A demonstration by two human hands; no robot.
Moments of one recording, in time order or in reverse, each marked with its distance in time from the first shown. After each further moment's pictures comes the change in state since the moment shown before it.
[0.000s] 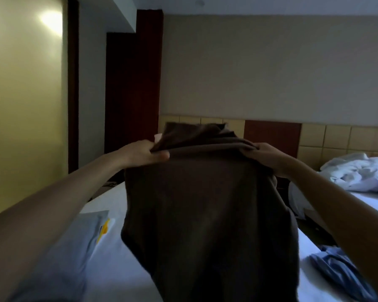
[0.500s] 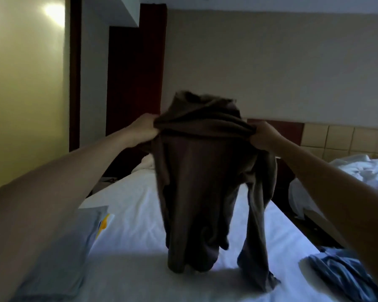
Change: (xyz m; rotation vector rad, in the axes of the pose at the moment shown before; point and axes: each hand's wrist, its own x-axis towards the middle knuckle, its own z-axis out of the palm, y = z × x) left_hand 0.026 0.021 -0.019 -0.193 0.363 0.034; right_hand 0.038 -0.024 -0.007 -0.570 0.318 -0.158
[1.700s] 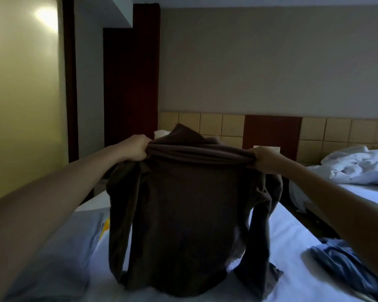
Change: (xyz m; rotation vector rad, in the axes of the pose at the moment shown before) left_hand -0.007 -0.045 0.005 0.494 -0.321 -0.063; right_hand -0.032 0.040 0.025 -0.273 -0.323 0.002
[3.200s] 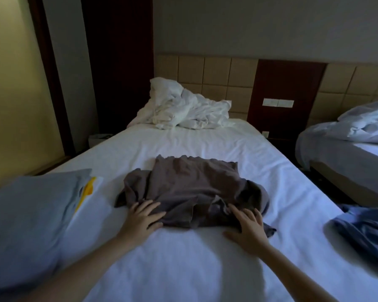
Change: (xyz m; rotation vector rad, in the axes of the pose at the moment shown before) left_hand -0.024 -0.104 0.373 0.095 0.161 0.257; right_hand -0.026 0.058 0.337 0.070 -0.162 0.046
